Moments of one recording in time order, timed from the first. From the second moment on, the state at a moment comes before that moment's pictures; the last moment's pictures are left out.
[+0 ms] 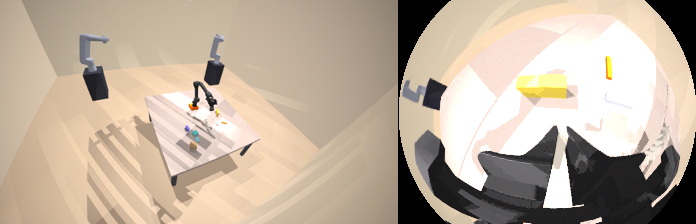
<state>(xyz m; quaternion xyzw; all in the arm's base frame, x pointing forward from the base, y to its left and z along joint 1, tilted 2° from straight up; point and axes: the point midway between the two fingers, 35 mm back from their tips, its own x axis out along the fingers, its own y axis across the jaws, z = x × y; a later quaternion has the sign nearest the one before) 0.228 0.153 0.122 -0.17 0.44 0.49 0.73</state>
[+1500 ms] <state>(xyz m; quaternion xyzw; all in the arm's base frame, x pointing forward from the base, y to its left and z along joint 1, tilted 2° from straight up) 0.197 0.113 0.125 -0.01 0.07 0.57 0.82</state>
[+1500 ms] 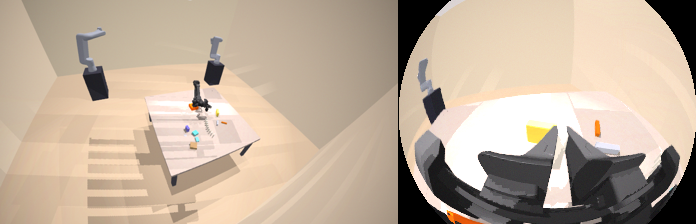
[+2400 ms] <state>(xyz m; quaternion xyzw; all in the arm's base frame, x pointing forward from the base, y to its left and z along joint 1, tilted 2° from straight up) 0.186 0.109 0.120 -0.01 0.03 0.58 0.82</state>
